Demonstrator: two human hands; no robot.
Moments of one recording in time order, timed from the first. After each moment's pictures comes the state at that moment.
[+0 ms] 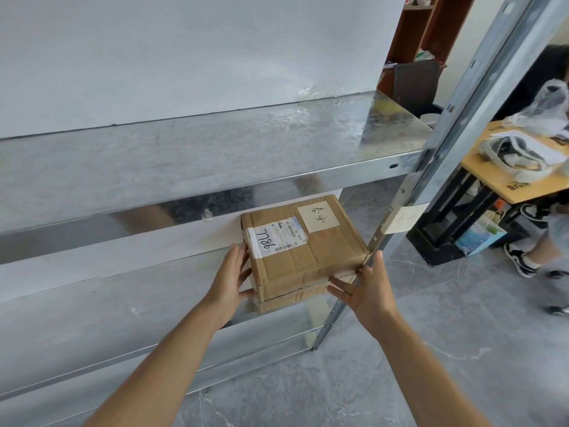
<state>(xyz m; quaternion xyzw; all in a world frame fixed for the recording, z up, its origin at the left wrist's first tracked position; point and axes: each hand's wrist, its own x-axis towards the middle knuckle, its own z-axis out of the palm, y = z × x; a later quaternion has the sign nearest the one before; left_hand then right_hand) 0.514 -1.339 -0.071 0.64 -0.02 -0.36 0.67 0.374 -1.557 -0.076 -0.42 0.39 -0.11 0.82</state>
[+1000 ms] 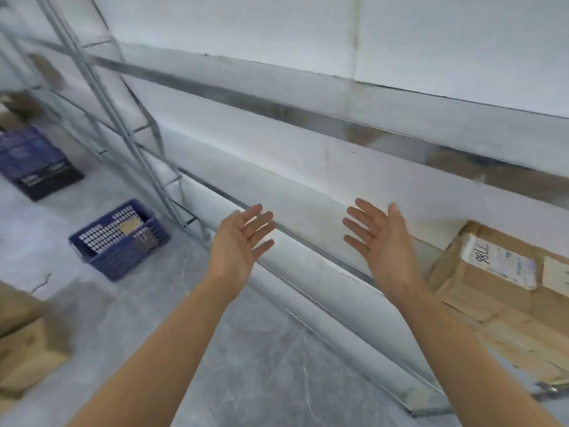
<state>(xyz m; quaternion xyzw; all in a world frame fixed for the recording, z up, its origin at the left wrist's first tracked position) 0.305 -1.089 0.016 0.50 0.25 0.15 0.82 0.403 -1.314 0.018 -0.57 -0.03 0.19 0.80</state>
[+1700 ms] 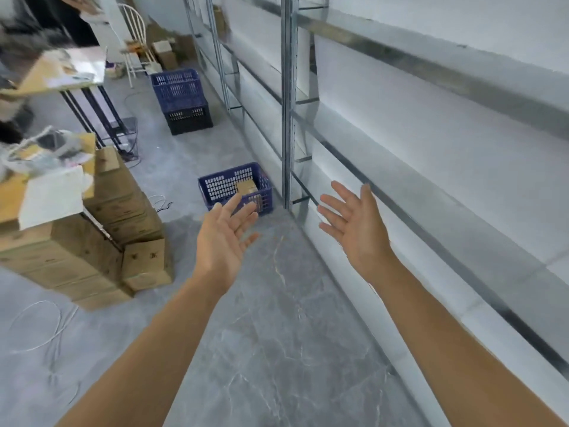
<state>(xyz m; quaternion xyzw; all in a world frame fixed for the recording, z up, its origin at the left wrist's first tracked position) 0.072 -0.737 0.003 0.41 0.34 0.36 0.77 0.254 -0.865 0.028 -0.56 -0.18 0.42 0.70</state>
